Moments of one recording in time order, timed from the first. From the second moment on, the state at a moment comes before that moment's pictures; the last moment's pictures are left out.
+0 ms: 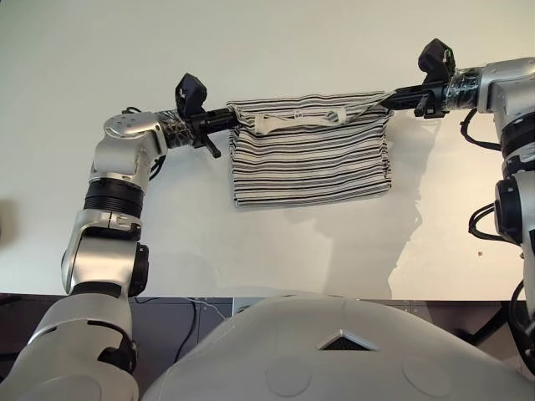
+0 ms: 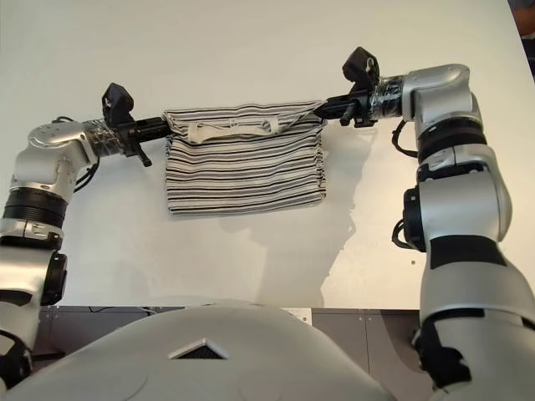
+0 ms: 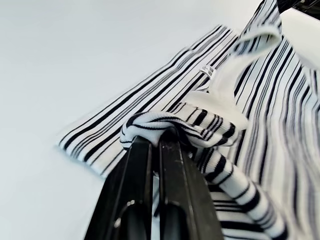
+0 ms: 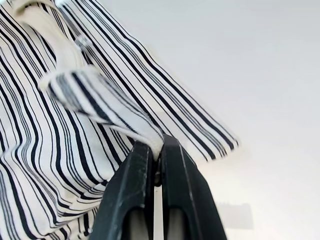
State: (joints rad) left arm -0.48 0.53 -0.20 0.68 -0.31 0.17 -0.94; right arm -0.93 -0.51 0.29 1.24 0.05 0.07 1.19
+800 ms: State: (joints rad) left arm -0.69 0.35 -0.10 0.93 -0.04 0.25 -0.52; right arm -0.84 -0.38 0.33 1.23 -0.31 -0.50 0.63
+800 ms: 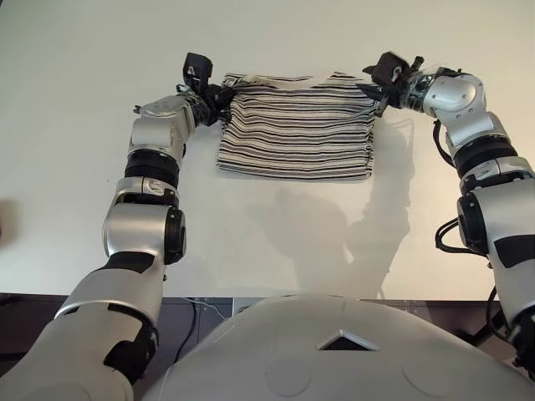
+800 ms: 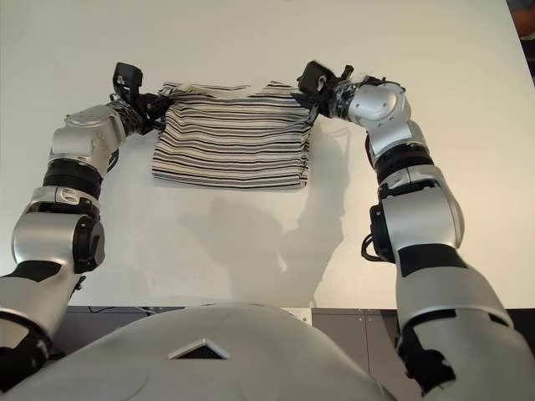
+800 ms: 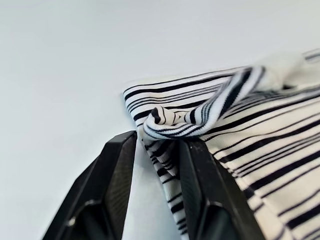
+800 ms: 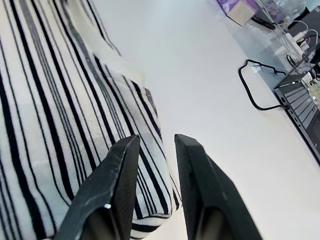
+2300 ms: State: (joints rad) left arm 0.10 0.71 -0.27 -0.32 0.40 -0.01 -0.62; right arm -0.42 -0.83 0.70 0.09 0.16 -0.21 1.35
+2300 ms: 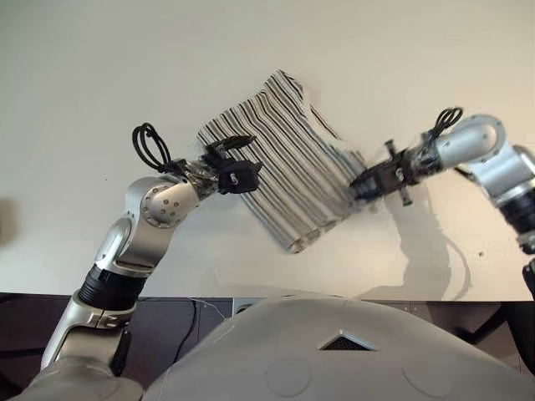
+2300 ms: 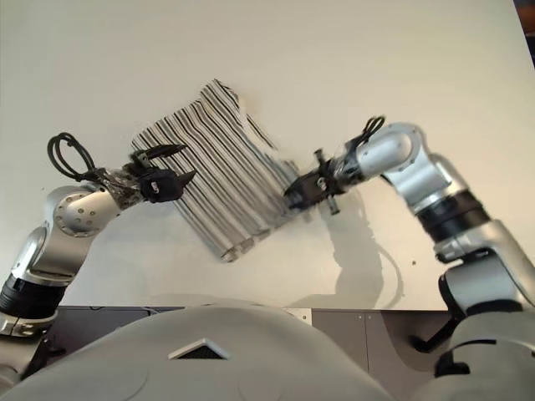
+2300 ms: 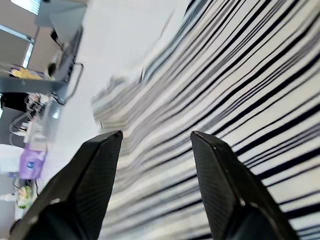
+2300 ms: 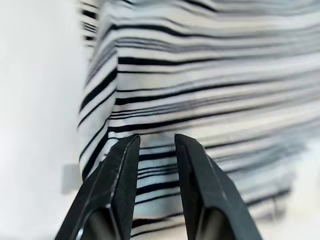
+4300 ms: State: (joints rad) left arm 0.16 0.89 -0.26 0.18 0.59 -0.95 -0.27; right arm 0.12 -0.79 0.15 -0.30 0.18 -0.19 1.03
